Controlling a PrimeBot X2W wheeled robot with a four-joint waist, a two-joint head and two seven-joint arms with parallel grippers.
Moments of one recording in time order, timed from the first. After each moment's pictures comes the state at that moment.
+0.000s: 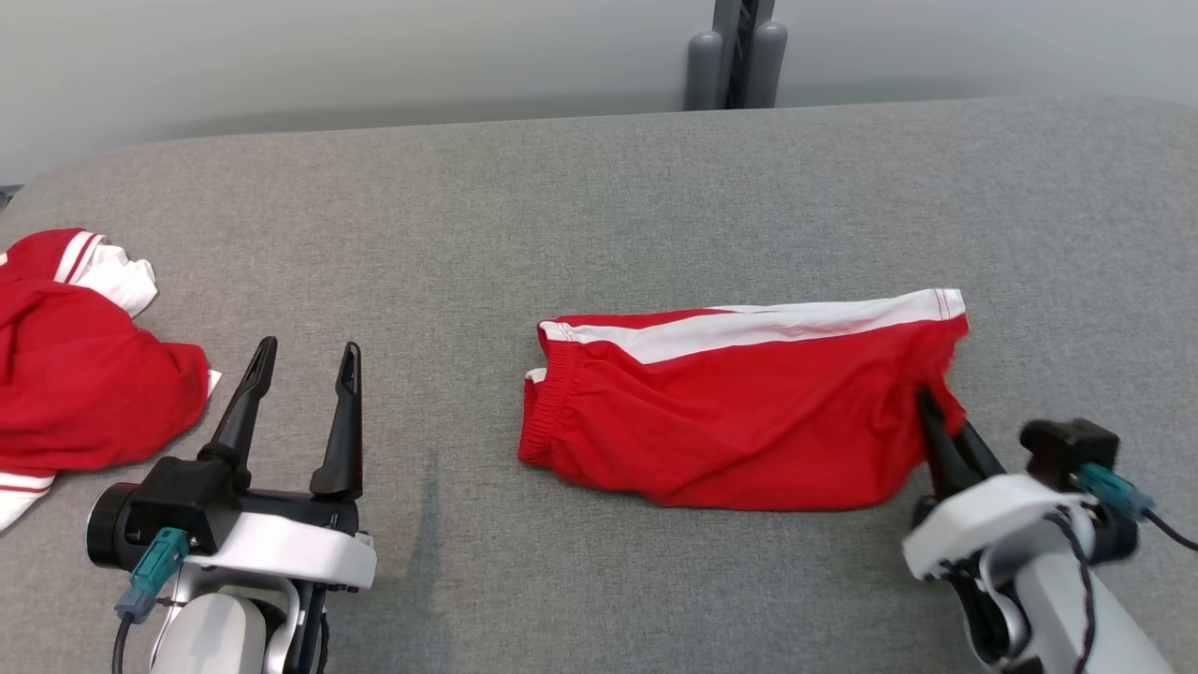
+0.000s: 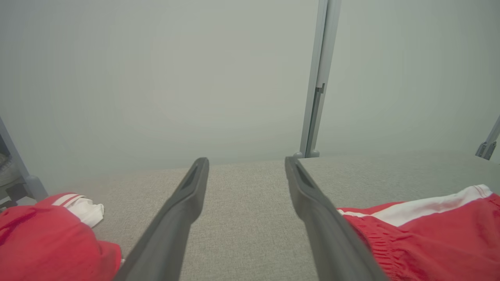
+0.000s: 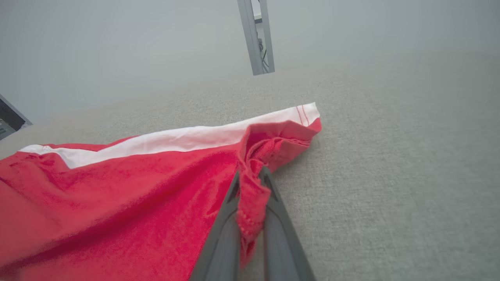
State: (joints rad) left arm -0.16 0.11 -0.06 0.15 -0.20 -0.04 -0.24; right arm -0.36 -0.13 0.18 0.68 0.40 0.13 -0.26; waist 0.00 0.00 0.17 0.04
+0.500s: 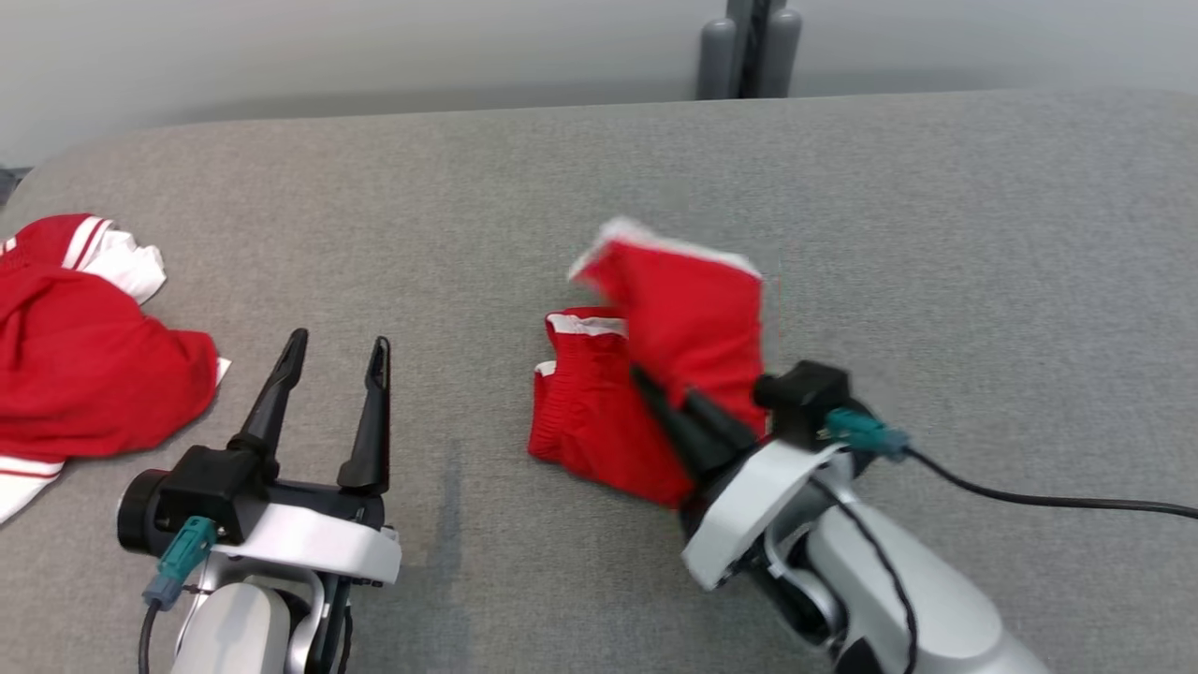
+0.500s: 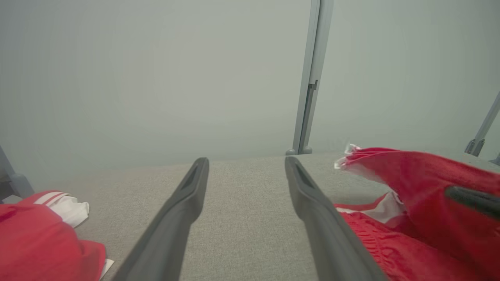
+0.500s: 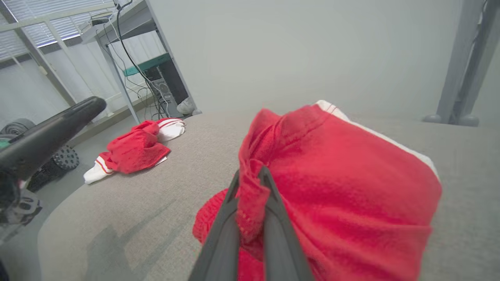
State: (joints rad) left arm -0.18 0.10 -0.10 0.16 -0.21 -0.04 -0.24; right arm -0.55 -0.05 0.69 0.50 0.54 0.13 -0.19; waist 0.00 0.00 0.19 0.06
